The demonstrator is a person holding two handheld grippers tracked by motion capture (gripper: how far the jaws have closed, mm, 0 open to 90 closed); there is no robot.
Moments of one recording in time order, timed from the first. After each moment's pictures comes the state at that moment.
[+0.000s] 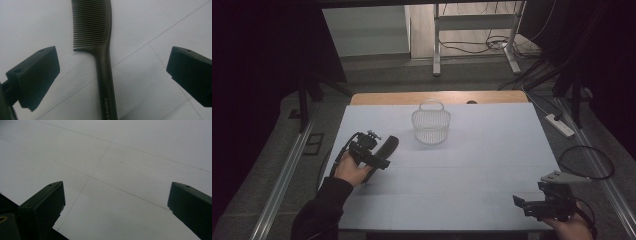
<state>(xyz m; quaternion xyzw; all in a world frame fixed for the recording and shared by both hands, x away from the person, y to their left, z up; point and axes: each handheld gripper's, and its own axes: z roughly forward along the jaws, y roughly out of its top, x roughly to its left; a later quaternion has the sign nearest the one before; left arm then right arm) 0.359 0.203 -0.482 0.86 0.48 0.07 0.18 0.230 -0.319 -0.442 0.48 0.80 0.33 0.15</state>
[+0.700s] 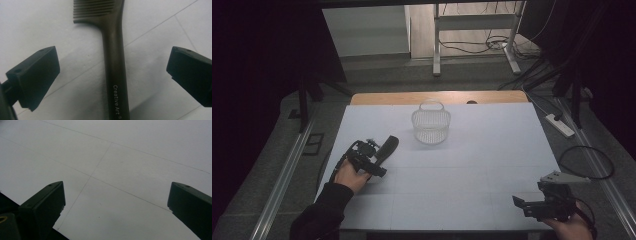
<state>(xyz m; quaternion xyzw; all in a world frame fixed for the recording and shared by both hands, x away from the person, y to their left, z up) 0.352 0.208 -0.511 0.86 0.49 0.06 0.13 0.229 -0.318 -0.442 0.48 0.80 0.33 0.16</state>
